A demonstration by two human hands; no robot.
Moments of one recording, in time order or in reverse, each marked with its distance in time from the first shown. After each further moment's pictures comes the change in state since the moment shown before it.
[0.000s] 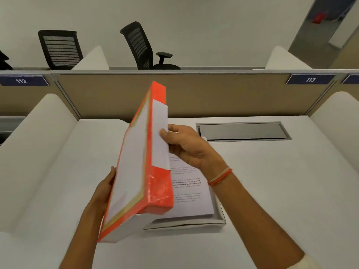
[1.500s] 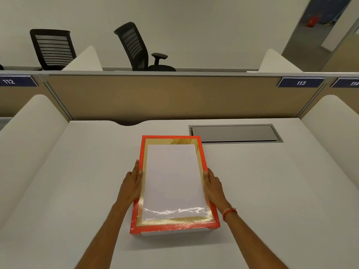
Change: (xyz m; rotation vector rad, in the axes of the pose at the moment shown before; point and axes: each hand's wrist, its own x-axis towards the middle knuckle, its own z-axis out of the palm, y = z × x) left_hand 0.057 -0.052 0.076 1.121 0.198 0.450; right_hand -0.020 0.161 -0.196 -0.941 0.658 0.171
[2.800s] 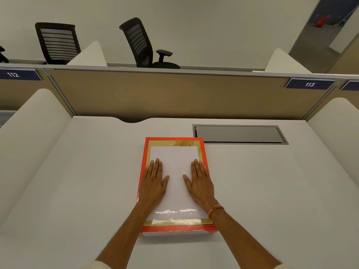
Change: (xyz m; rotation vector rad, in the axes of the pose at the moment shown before) left_hand -0.005 0.028 0.057 0.444 0.035 0.249; right_hand 0.012 -0.013 0.046 -0.659 0.069 -0.390
